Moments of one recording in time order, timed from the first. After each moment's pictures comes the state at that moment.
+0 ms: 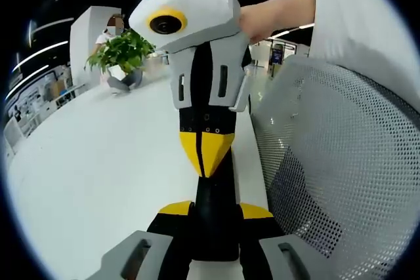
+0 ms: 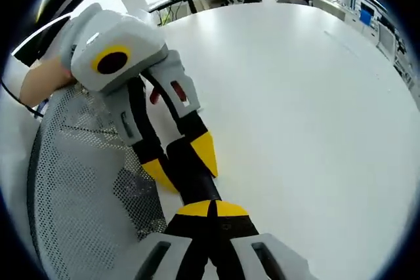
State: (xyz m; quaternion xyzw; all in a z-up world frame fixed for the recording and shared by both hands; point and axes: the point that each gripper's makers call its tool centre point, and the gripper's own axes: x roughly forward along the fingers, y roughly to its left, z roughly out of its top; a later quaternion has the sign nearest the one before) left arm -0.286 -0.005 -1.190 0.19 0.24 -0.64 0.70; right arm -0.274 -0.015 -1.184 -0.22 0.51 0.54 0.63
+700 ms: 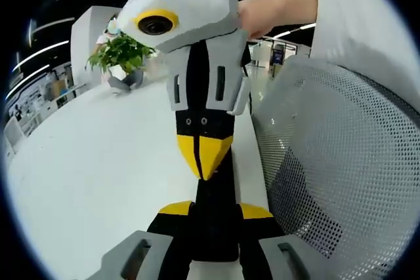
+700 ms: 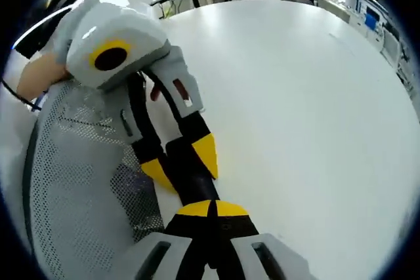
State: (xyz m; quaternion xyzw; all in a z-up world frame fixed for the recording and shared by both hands) left arm -0.287 -0.005 -1.190 0.19 0.24 -0.64 0.71; right arm -0.276 -0.015 -1.183 -0.25 0.46 0.57 0.64
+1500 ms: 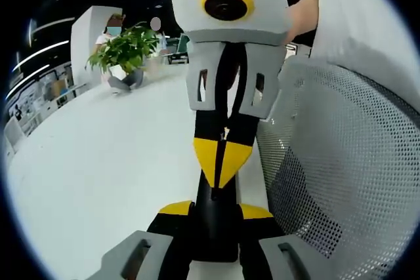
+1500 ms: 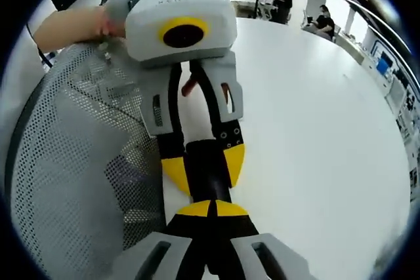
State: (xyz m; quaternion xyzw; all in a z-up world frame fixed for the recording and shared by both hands) left arm -0.287 -0.004 -1.190 0.19 0.24 -0.64 0.70; right arm -0.290 -0.003 -1.183 -0.34 0.39 0.59 0.62
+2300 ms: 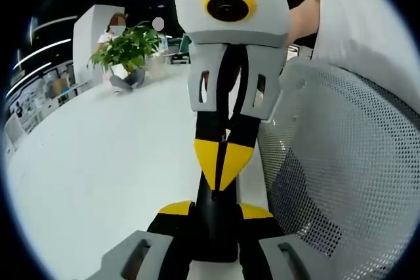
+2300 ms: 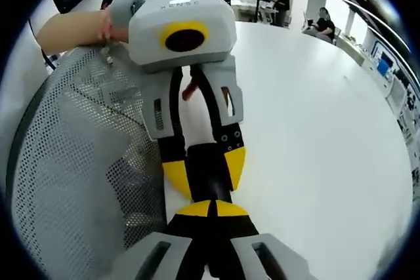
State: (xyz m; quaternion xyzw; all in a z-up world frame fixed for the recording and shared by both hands) left arm -0.287 -0.004 -1.190 0.19 0.24 -0.64 0.71; right arm -0.291 0.001 -1.182 -0.32 0.39 0.59 0.63
